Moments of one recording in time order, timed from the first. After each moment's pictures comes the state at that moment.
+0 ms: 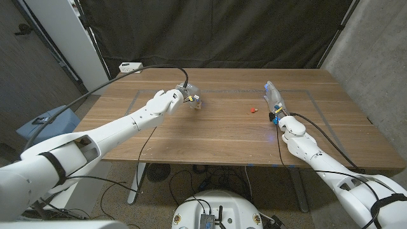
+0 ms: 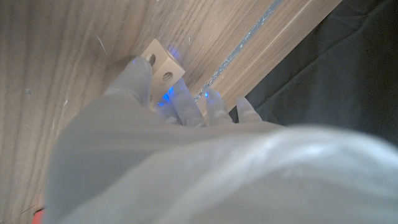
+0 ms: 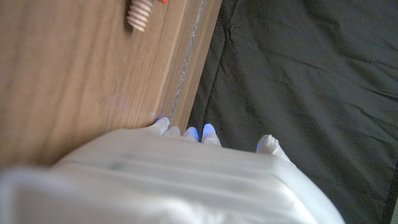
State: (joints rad) left arm 0.35 0.61 1.01 -1.43 1.00 0.23 -0.23; left_hand 1.00 -0.10 0.40 -0.15 0.19 0.76 -0.21 0.25 0.19 0.81 -0.22 0.34 0.33 0.40 -0.04 0.21 0.17 0.12 0.17 0.19 0.17; right arm -0.71 -0.40 -0.41 -1.02 0.58 0.34 -0.02; right_hand 0.11 0.10 0.27 -0.02 0.21 0.05 -0.10 0.19 0.17 -0.09 -0.08 0.18 0.18 -0.17 -0.02 0.19 0.19 -0.08 -0.04 0.18 0.16
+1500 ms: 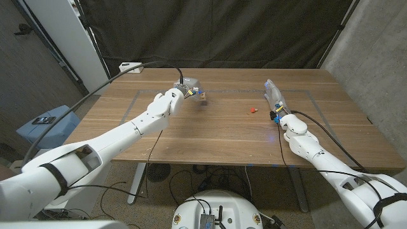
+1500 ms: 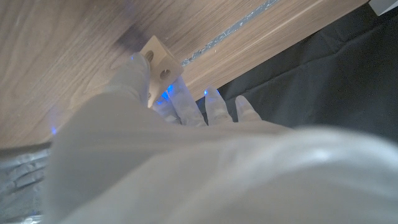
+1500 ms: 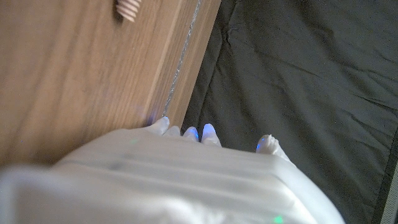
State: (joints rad) left arm 0.46 0.59 0.89 -1.56 0.82 0.41 -0.09; left_hand 1.01 -0.10 0.38 -0.14 0.18 0.79 -0.21 0.25 0.19 0.83 -0.22 0.34 0.35 0.42 -0.04 0.21 0.18 0.13 0.15 0.19 0.17; right arm -0.71 -0.43 -0.42 -1.05 0.56 0.33 -0.02; right_hand 0.11 0.10 0.27 -0.02 0.21 0.05 -0.10 0.19 0.17 -0.09 -0.08 0.18 0.18 -0.17 -0.02 0.19 0.19 -0.07 -0.04 0.18 0.16
